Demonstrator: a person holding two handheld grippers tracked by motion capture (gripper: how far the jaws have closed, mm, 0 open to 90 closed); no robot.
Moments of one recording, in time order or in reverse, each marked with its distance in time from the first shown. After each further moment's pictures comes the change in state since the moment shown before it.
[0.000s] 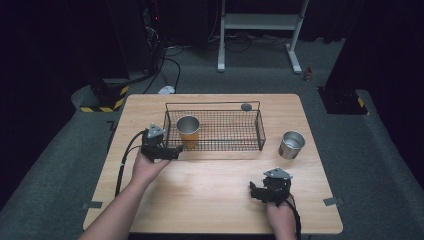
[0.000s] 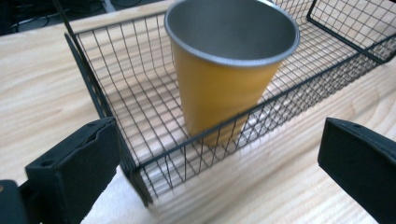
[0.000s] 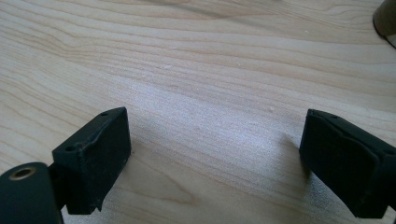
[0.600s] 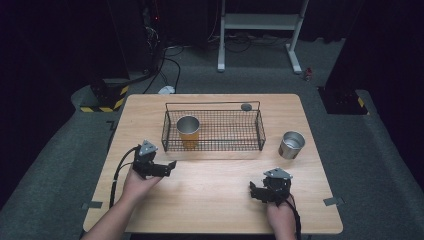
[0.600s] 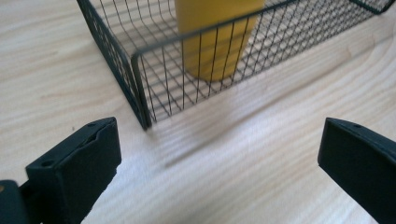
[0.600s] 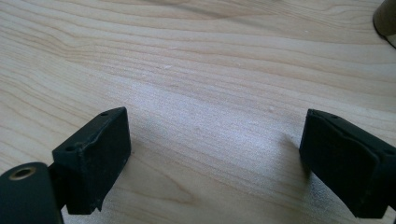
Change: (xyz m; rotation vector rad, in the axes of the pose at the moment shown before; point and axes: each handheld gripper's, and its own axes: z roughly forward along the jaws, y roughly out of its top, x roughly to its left) left arm 0.000 -0.049 -0.021 0.050 -0.017 0.011; right arm 0.000 0.000 0.000 0.000 0.000 0.000
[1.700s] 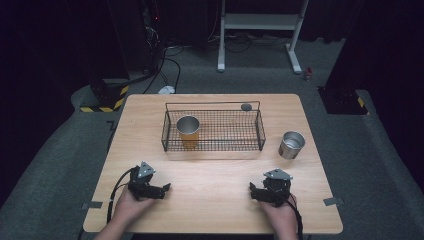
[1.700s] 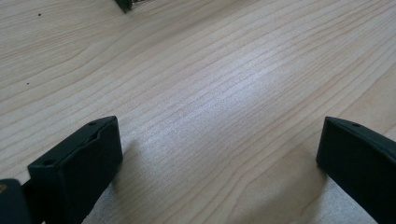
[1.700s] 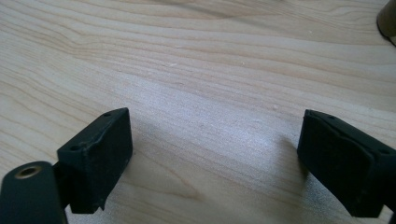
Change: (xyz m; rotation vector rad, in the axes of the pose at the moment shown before) left arm -0.007 -0.064 -0.004 0.116 0.011 0.051; right arm 0.001 -0.002 -0.002 -0.005 0.011 -0.010
